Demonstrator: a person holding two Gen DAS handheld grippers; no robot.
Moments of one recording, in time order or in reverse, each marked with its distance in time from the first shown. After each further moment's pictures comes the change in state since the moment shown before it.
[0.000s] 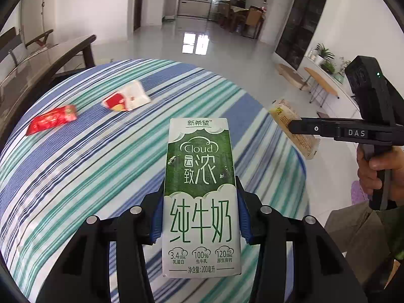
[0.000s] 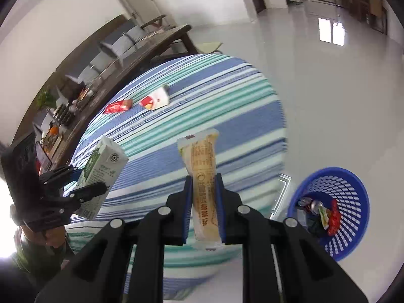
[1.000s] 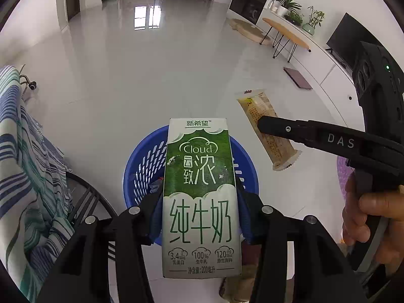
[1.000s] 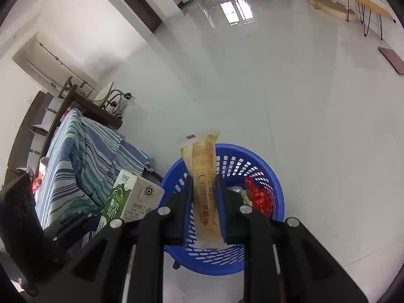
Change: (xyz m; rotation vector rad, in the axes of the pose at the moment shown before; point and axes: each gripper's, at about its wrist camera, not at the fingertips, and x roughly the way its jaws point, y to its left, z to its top) left arm 0.272 -0.231 0.047 0.156 0.206 -0.150; right arm -0.006 -0.277 -0.069 0.480 -0.114 -0.182
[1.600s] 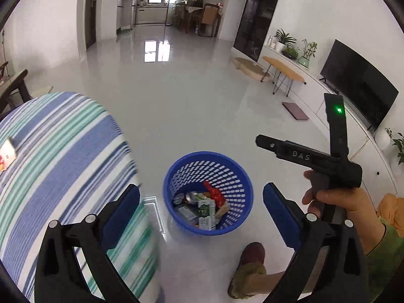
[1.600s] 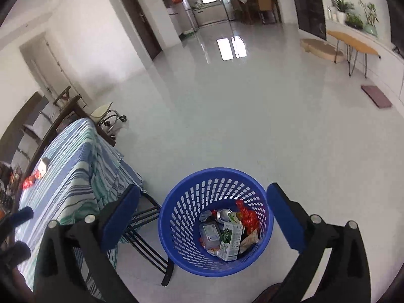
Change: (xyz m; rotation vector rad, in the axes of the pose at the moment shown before) left arm -0.172 0.016 -0.049 -0.011 -0.235 0.070; right arm -0.068 0.065 -0.041 -0.154 -0.245 -0.126
